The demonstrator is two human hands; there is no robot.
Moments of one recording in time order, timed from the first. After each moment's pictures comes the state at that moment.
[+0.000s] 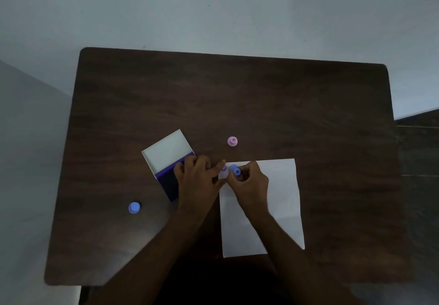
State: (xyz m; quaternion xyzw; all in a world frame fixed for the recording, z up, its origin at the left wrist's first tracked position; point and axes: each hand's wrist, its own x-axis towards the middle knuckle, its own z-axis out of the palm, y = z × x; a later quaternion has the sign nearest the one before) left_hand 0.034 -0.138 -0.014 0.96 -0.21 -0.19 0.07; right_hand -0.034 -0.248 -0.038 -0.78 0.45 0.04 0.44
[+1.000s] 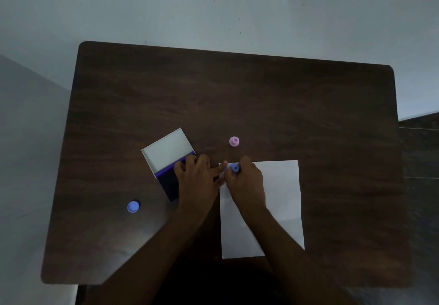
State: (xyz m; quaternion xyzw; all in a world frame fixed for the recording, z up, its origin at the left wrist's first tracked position) left_hand 0.040 -0.143 -0.020 0.96 -0.20 -0.21 0.03; right_hand -0.009 -0.248 -0.035 -0.81 0.44 0.14 0.37
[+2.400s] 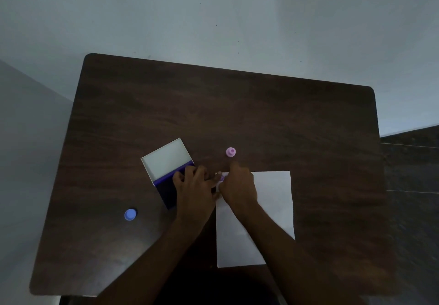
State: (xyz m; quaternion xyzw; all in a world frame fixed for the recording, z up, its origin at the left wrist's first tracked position) left_hand 0.032 -0.142 -0.024 0.95 -0.25 -0.18 0.02; right_hand 0.014 -0.249 -0.018 -0.84 0.41 0.19 0.30
